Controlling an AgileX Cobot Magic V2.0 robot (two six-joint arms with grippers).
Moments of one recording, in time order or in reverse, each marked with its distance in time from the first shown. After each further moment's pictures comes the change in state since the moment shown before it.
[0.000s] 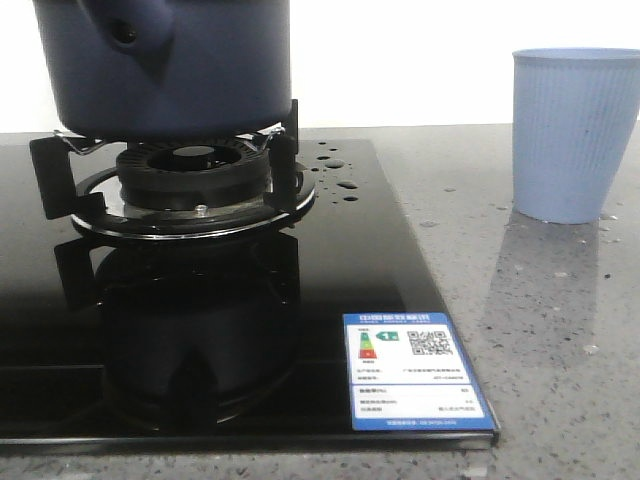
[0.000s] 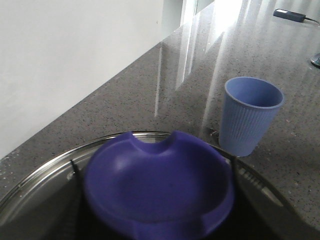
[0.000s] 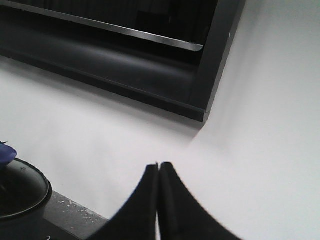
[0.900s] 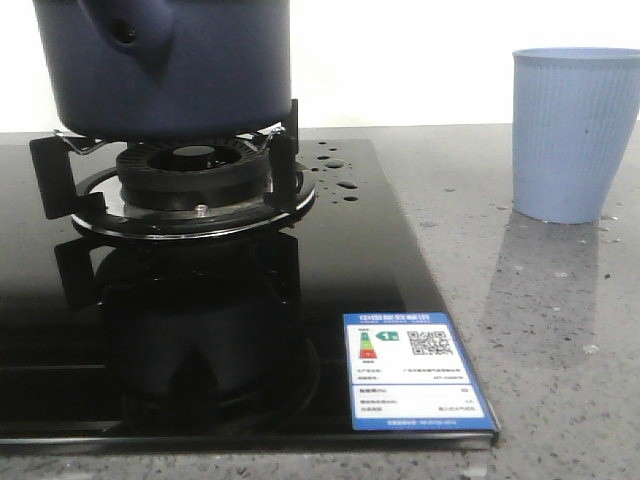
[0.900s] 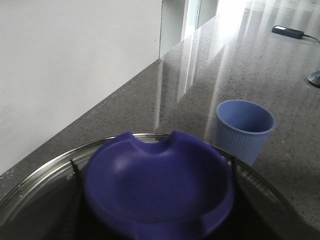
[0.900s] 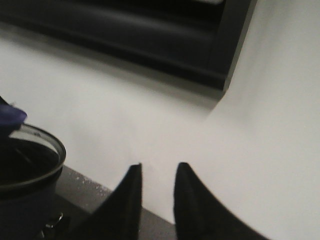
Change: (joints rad) left arm -0.062 -0.048 0.000 -0.032 -0.069 -0.041; right arm 0.000 0.080 0.002 -0.002 -0.034 0.000
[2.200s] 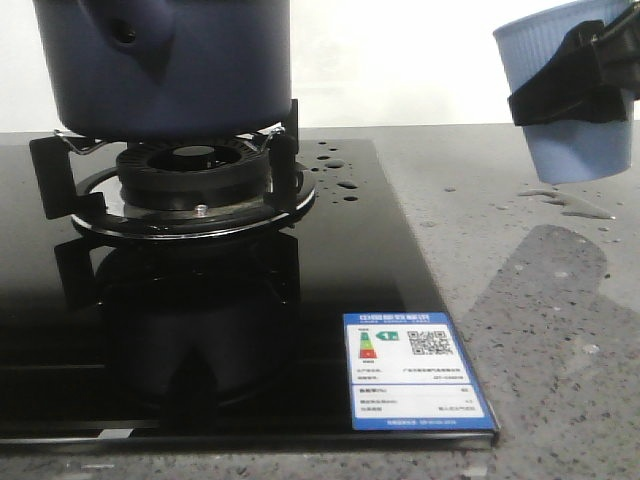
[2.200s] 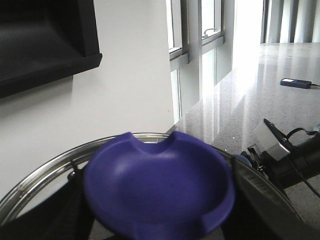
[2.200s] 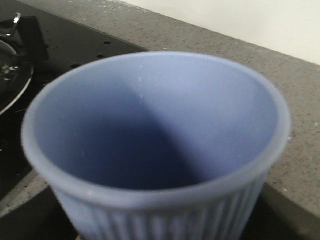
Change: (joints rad) left arm 0.126 -0.250 0.000 -0.097 0.077 -0.017; right arm 0.004 0.542 0.069 -0.019 0.030 -0.004
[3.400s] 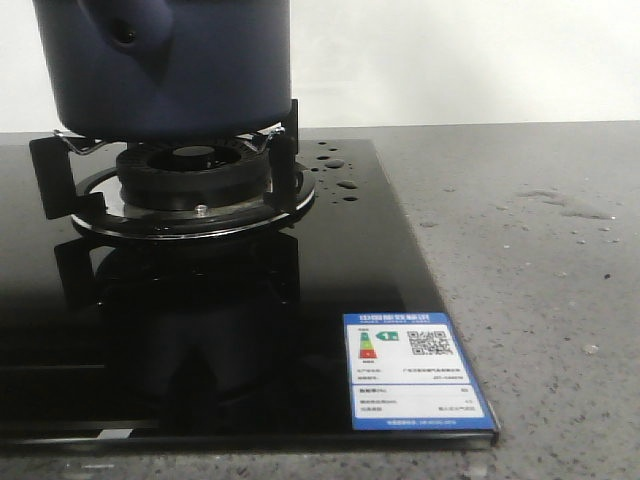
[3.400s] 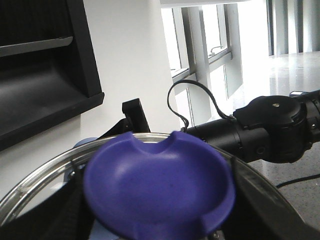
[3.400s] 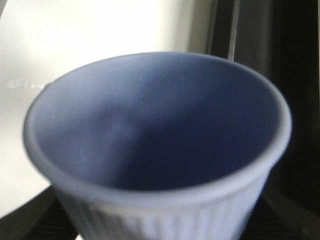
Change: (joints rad) left arm 0.000 -0.115 0.000 -0.017 -0.046 0.000; right arm 0.481 0.413 -0.928 -0.520 0.306 -0.879
